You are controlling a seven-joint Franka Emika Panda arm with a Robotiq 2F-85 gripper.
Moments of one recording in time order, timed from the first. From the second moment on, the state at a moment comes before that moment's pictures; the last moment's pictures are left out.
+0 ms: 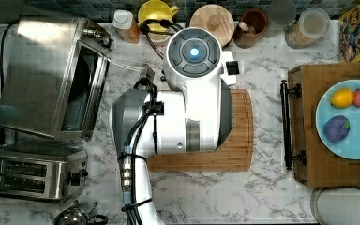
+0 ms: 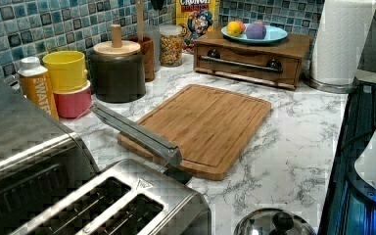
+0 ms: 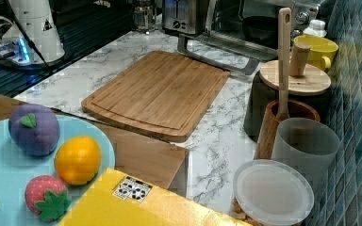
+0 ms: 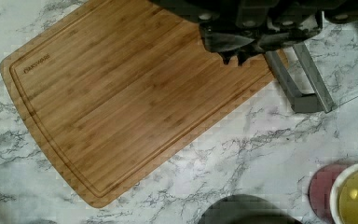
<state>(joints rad) 0.01 0.09 0.02 -1.75 0.03 0.26 -0.10</state>
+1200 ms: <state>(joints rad) 0.00 -0.03 0.04 -2.13 0.45 0.72 -0.52</state>
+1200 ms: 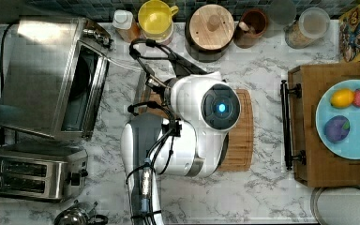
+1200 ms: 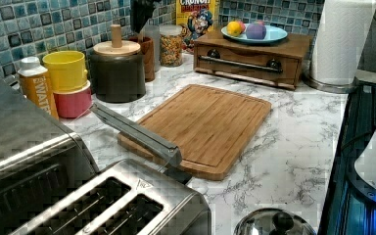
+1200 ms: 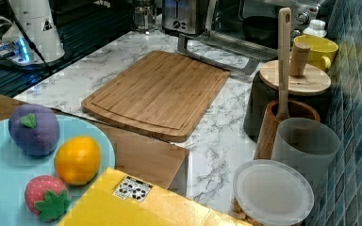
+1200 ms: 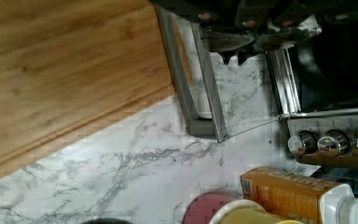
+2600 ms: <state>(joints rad) 0.01 0.27 0.08 -2.35 1.19 1.03 -1.48</state>
